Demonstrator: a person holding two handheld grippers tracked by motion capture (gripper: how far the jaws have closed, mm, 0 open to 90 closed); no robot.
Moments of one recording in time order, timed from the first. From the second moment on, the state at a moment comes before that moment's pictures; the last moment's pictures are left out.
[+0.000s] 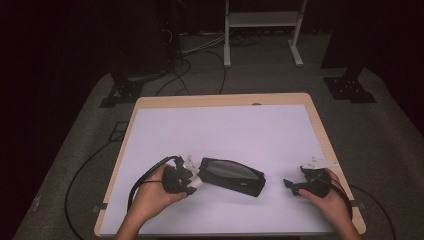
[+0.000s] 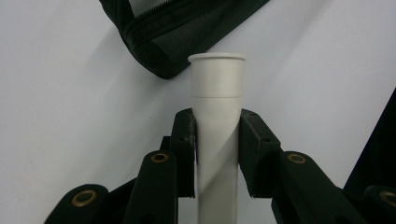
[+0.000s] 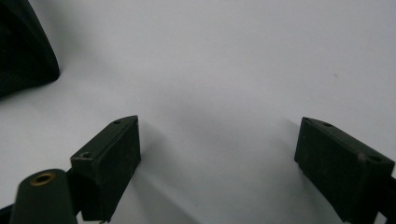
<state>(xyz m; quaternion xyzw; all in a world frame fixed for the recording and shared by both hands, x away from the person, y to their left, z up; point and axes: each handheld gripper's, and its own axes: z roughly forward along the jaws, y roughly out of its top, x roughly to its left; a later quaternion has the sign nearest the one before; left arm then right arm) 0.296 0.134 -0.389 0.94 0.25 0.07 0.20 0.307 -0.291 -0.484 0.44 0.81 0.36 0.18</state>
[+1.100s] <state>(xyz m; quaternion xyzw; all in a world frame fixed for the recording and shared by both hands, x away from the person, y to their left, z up) 0.322 0.113 -0.337 0.94 0.22 0.08 0.25 0.307 -0.291 -0.484 0.44 0.81 0.36 0.18</state>
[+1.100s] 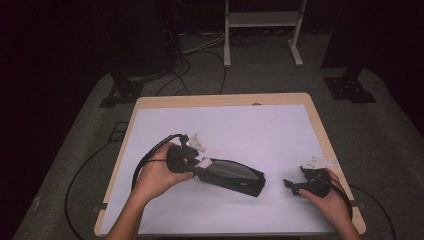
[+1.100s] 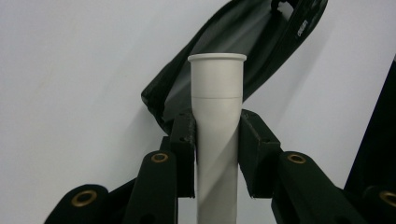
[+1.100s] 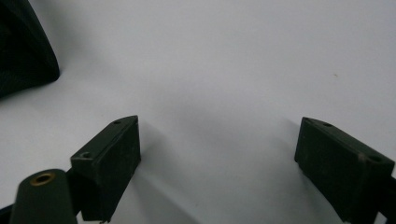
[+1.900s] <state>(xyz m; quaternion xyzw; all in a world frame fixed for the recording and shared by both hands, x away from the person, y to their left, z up) 0.344 0.070 -0.345 0.94 0.18 0.07 0.27 0.307 -0.291 -0.484 0.44 0.81 0.36 0.18</state>
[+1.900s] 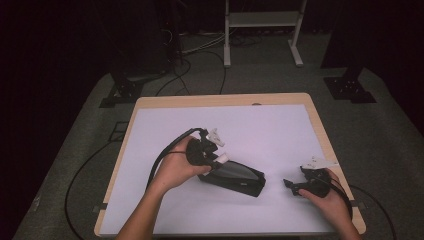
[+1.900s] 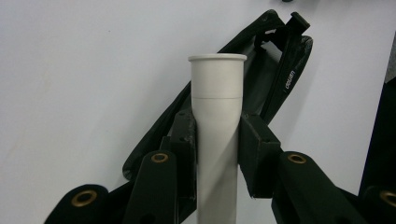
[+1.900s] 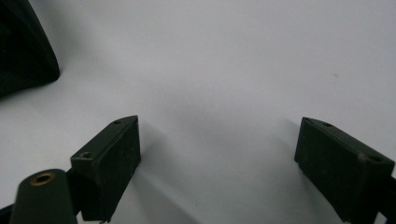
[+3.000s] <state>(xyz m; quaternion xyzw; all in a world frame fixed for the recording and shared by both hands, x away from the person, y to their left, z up) 0.358 0.038 -0.370 0.95 0.16 0.05 0.27 0.307 -0.291 -0.484 0.44 0.81 0.36 0.18</state>
